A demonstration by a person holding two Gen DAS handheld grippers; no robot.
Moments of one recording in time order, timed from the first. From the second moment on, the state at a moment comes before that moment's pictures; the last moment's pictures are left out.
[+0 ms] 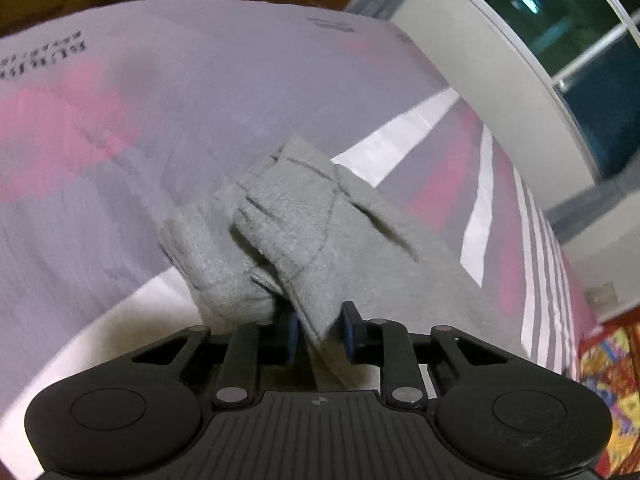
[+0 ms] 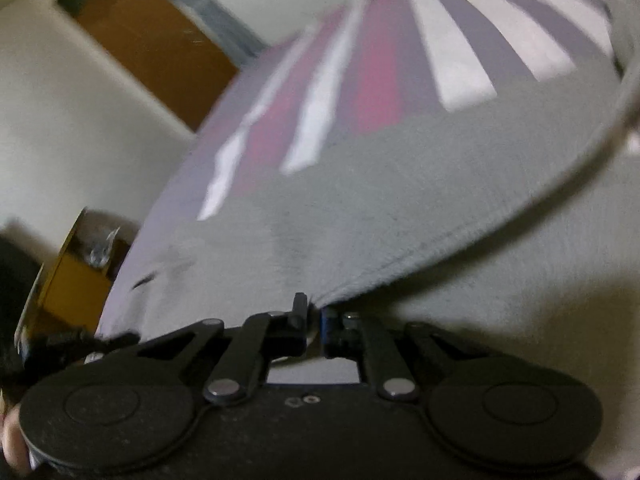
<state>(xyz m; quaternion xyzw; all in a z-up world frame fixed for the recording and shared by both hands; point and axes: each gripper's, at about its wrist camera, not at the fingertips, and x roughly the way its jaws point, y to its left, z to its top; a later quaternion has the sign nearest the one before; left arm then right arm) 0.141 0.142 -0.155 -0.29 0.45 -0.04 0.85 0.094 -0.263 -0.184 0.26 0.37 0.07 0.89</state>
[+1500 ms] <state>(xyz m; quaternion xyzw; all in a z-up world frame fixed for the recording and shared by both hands) 0.130 0.184 -0.170 -0.28 0.42 0.05 0.86 0.050 -0.241 -0.197 0.19 0.45 0.10 0.87</state>
